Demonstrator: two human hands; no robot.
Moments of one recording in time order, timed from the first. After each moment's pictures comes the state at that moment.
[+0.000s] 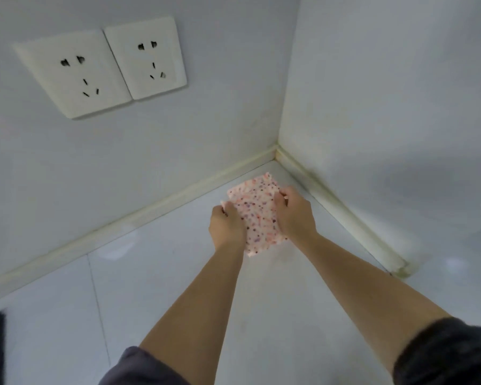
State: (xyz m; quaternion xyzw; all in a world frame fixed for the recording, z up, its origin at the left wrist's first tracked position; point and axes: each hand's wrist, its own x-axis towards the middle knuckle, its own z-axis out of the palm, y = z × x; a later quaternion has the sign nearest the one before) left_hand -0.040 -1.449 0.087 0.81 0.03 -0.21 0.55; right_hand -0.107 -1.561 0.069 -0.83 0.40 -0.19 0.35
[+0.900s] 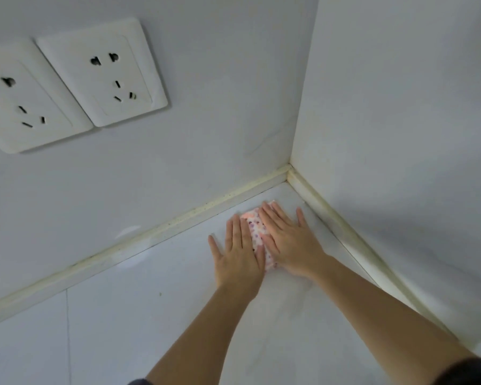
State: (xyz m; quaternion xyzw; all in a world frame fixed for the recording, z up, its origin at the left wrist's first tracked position) left_hand -0.011 -1.487 0.011 0.94 -0.33 -0.10 0.00; right_hand -0.065 -1.626 0.014 -0.99 0.10 0.04 0.08
